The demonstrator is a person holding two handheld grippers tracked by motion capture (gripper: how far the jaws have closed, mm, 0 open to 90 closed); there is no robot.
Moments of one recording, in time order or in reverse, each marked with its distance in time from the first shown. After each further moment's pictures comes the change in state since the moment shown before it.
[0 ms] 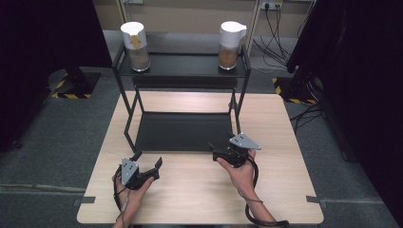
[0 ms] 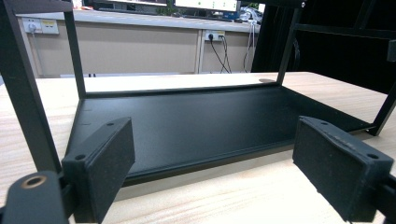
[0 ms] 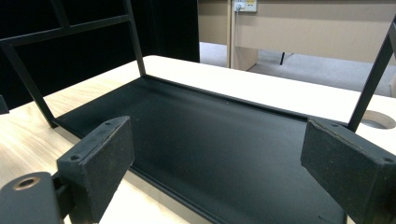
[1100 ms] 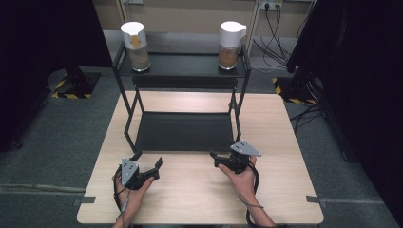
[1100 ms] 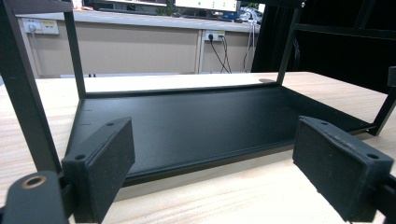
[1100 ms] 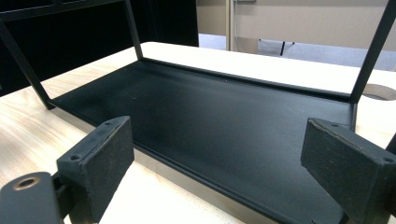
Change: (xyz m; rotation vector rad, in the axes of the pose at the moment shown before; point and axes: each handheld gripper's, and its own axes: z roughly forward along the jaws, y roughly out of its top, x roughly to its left) left arm 0.000 0.000 0.000 0.000 0.000 0.001; right arm -0.002 -0.023 -0.003 0.021 -0.003 0.019
